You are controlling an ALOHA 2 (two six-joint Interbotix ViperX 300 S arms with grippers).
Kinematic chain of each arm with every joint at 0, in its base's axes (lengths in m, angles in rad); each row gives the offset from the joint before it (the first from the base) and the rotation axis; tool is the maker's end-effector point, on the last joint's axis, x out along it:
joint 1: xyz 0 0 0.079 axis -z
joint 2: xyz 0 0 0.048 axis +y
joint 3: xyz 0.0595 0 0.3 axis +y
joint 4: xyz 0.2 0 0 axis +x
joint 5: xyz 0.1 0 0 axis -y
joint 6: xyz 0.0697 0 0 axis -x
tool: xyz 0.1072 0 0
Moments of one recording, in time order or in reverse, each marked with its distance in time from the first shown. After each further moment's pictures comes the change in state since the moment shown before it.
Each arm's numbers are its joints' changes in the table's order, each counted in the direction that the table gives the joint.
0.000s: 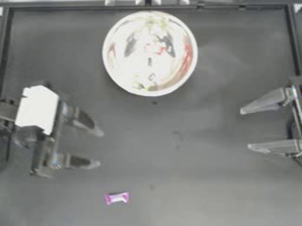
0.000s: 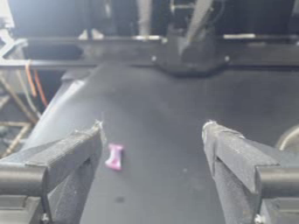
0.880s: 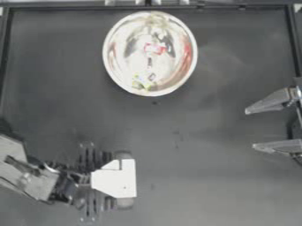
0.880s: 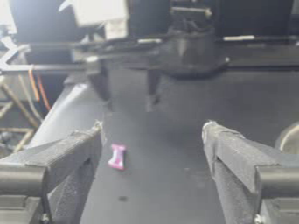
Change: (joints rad) left arm 0.273 0.491 -0.347 0.540 -0.462 0.759; right arm 0.000 -0.041 0.029 0.012 0.002 0.002
